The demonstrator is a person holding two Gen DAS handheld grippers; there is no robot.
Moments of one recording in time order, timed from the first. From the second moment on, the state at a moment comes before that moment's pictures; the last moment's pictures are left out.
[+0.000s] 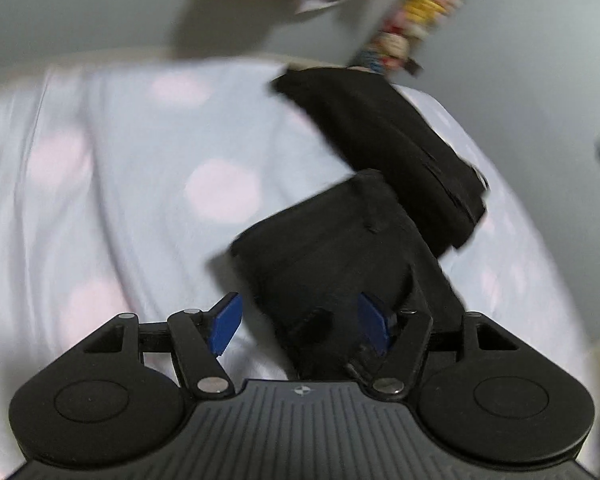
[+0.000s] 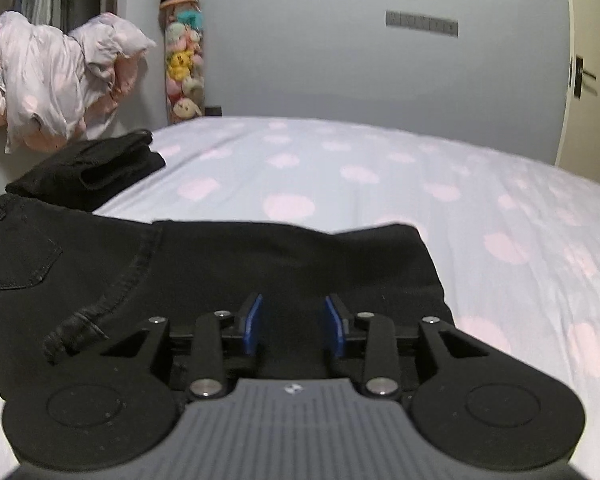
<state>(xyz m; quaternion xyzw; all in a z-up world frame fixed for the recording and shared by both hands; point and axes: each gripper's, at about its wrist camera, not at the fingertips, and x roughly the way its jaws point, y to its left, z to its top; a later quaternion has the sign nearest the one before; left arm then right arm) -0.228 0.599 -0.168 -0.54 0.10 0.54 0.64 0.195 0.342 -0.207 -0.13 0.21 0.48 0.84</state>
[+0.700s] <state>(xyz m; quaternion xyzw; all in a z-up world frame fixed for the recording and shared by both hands) -0.206 0.620 -0.148 -0.50 0.09 0.54 0.67 0.217 0.348 -0.225 -0.11 0.26 0.47 0.84</state>
